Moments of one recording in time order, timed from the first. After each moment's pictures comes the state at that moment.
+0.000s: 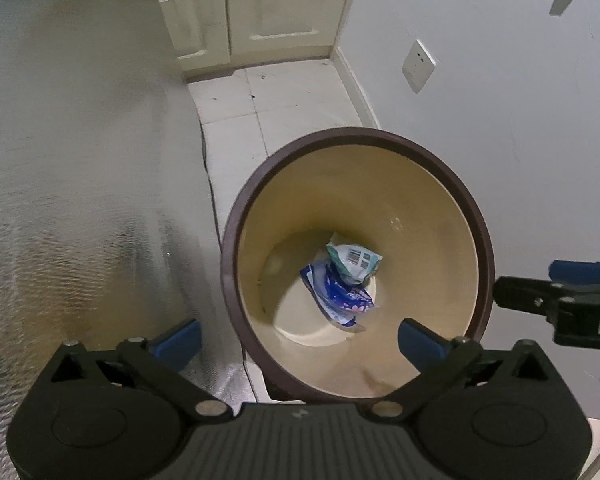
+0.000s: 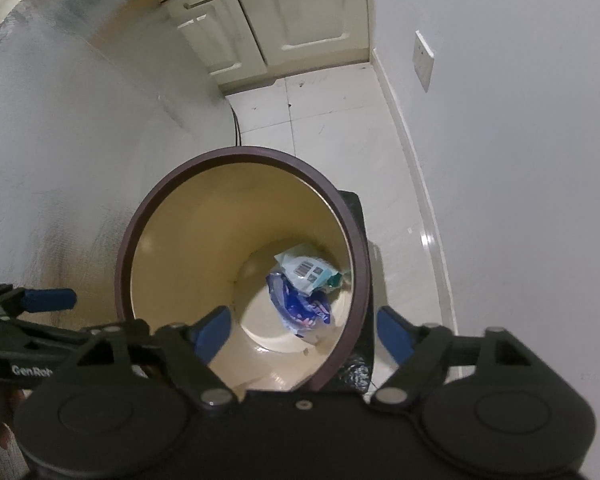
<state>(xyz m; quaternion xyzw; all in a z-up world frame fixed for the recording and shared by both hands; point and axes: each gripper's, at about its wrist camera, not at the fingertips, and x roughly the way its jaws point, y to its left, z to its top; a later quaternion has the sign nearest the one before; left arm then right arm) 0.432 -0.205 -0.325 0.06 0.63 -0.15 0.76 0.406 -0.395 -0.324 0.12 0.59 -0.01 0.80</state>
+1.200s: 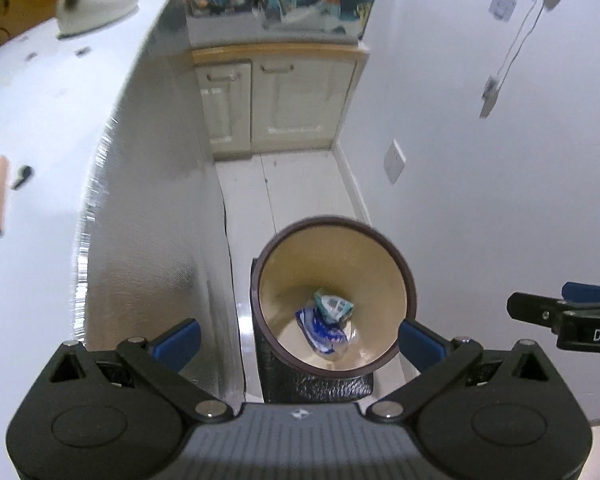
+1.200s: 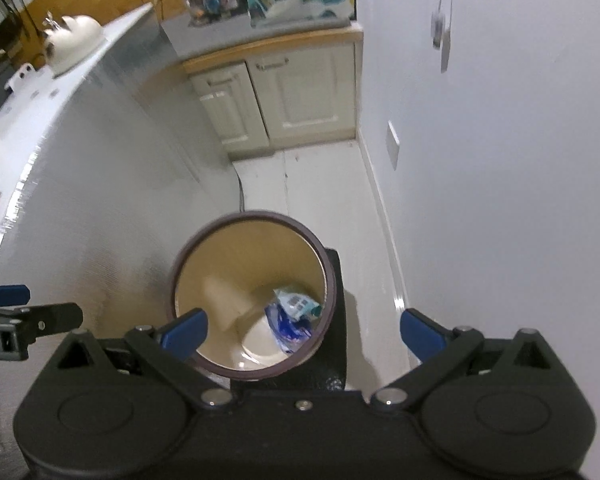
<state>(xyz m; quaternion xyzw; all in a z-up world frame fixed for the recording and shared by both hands) 0.336 -0.169 -0.151 0.02 0.52 -0.13 0.84 0.312 -0.401 -0.180 0.09 0.50 -0.02 0.86</state>
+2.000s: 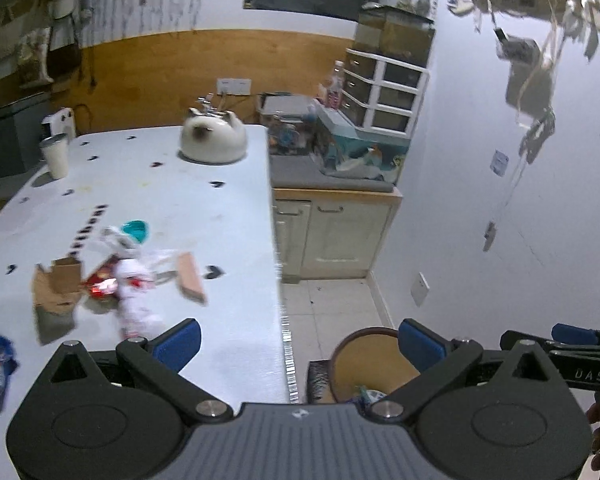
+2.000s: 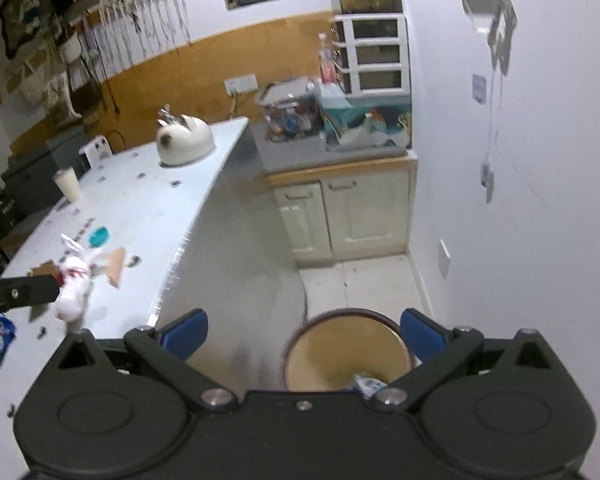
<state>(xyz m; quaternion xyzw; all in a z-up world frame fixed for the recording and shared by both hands) 0.220 -0.027 -0.013 -0.02 0.35 -0.08 0.93 0.222 -0.286 -0.061 0.08 0.33 0.02 0.94</state>
